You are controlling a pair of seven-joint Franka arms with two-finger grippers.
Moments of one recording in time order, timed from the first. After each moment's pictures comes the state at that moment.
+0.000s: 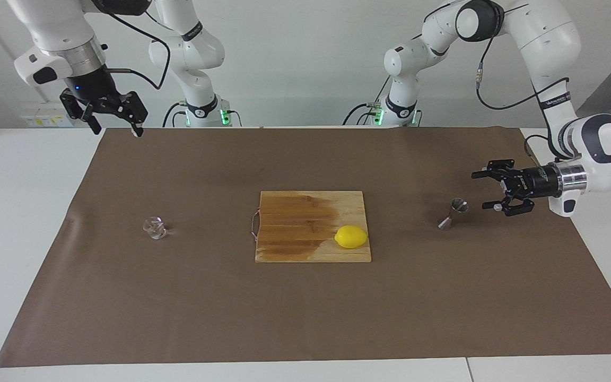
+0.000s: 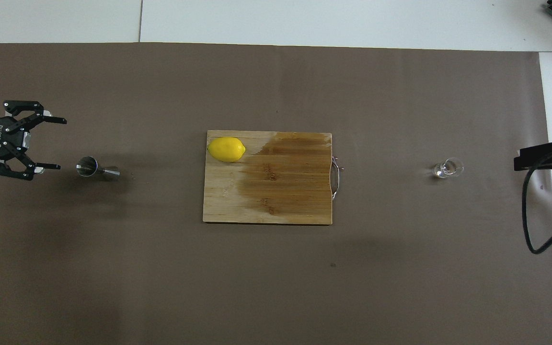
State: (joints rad) left arm 0.39 0.48 -0.03 -1.59 -1.08 1.31 -0.96; right arm 0.03 -0.10 -0.06 -1.64 -0.02 1.59 0.06
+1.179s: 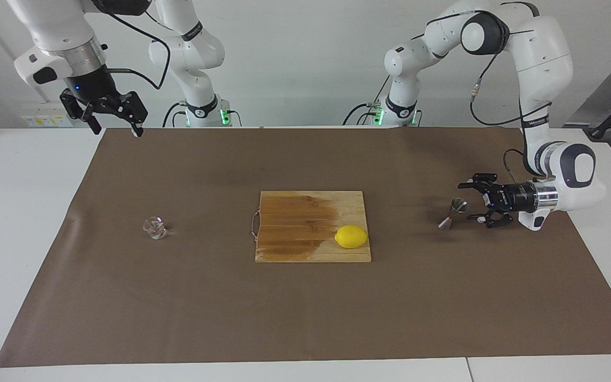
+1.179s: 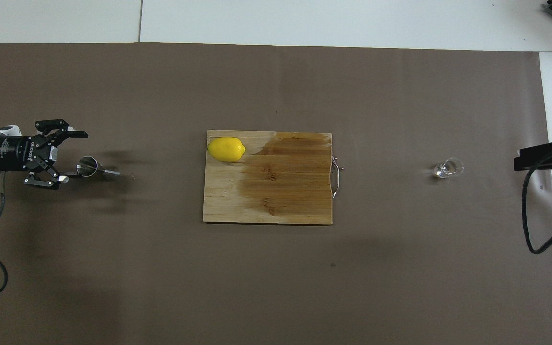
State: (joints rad) left arm 0.45 0.61 -0.06 -1.67 -1.18 1.29 -0.91; right arm 0.03 -0.10 -0.06 -1.64 -0.02 1.59 0.06
